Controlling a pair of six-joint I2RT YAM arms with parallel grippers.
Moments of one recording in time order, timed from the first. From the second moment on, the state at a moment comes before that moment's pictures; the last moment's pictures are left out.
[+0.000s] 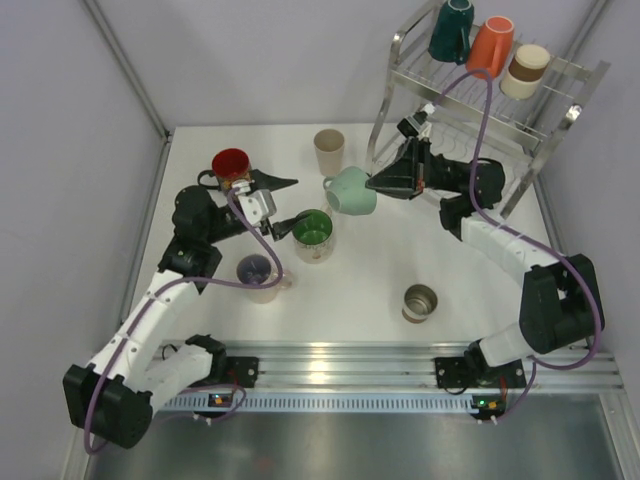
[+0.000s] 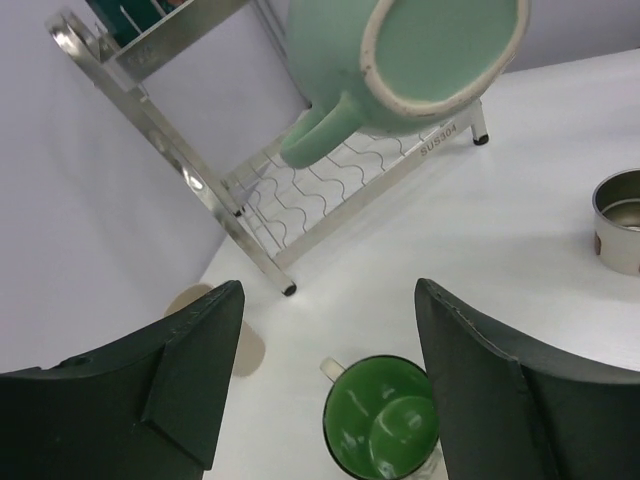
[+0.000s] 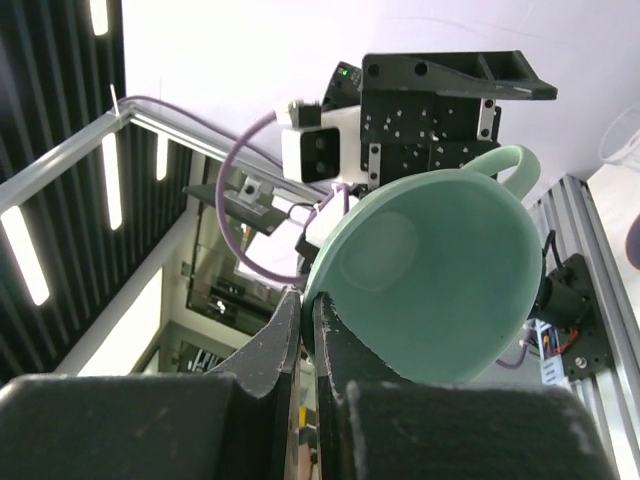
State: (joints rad) left arm -0.33 0.95 0.82 0.20 0.85 0.36; right arm 0.34 1.47 0.99 1.27 -1.14 1.96
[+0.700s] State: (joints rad) left arm -0.43 1.05 0.87 0.37 0.97 0.45; right arm 0.40 1.54 1.00 1.27 -1.12 1.99
